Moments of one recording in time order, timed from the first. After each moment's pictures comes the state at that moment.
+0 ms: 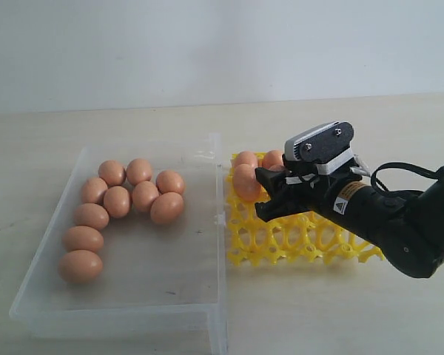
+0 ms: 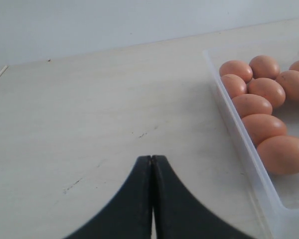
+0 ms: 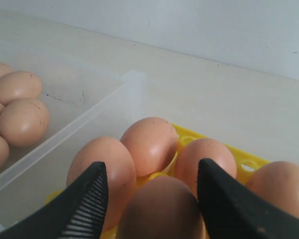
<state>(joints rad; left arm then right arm) -0.03 0.01 0.00 0.09 0.38 0.03 0.39 2.01 -0.65 -0.19 -0.95 0.03</state>
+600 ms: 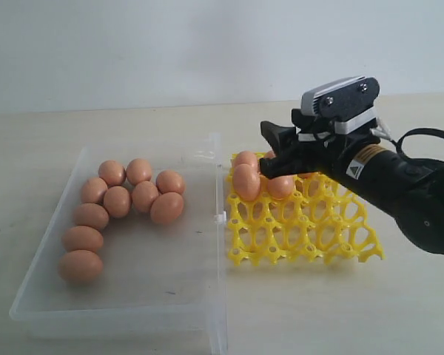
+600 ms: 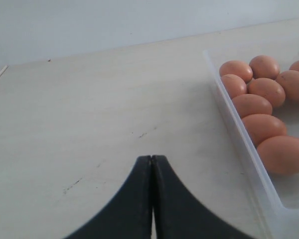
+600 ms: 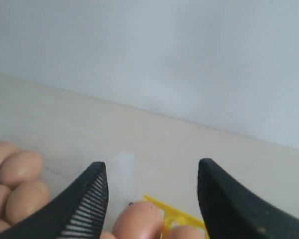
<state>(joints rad) -0.03 0.01 0.00 0.09 0.38 0.03 0.39 1.83 -0.65 -0.16 -0.93 0.05</state>
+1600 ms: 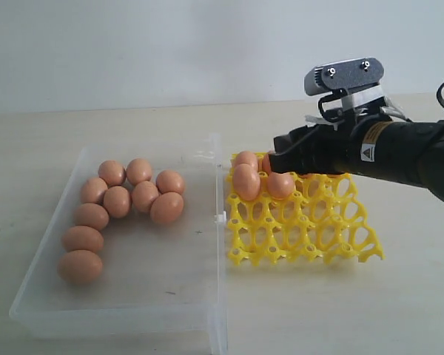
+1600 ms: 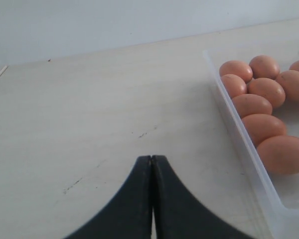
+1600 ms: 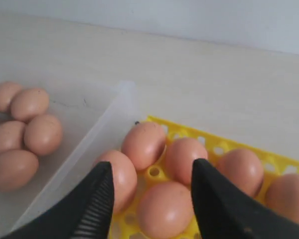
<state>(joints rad) -0.03 0.01 0.00 0.09 0.38 0.03 0.39 1.63 -0.72 -0.35 -0.31 0.37</state>
